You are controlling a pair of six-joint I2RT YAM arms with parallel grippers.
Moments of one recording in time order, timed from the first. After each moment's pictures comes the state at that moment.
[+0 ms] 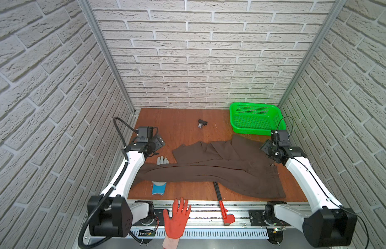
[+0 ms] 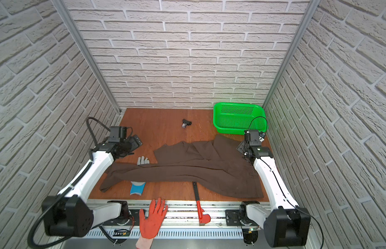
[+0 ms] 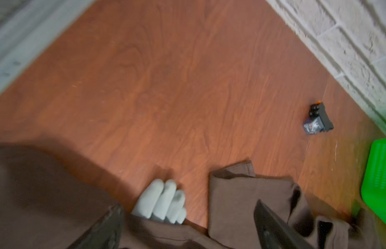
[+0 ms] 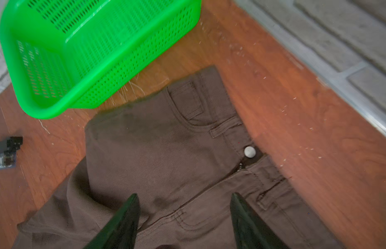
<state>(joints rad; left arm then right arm) -0.10 1.30 0.97 -0.62 -0.05 -0.66 -0.04 1.19 0.95 -0.78 0.21 0.74</state>
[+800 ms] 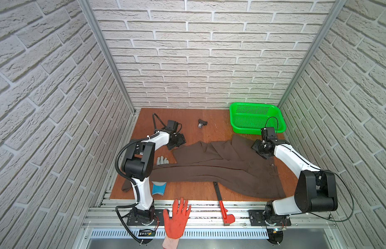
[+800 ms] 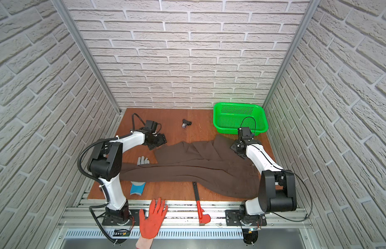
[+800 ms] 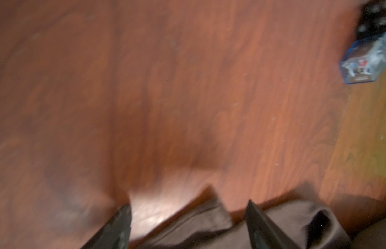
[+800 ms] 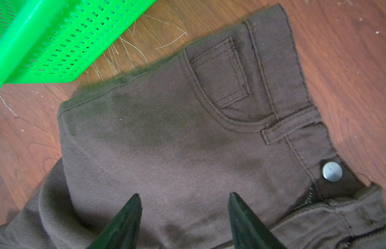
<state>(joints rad) -0.28 1.94 1.26 -0.42 0.11 -0.61 -0.04 1.46 0.96 -0.62 0.09 0.73</state>
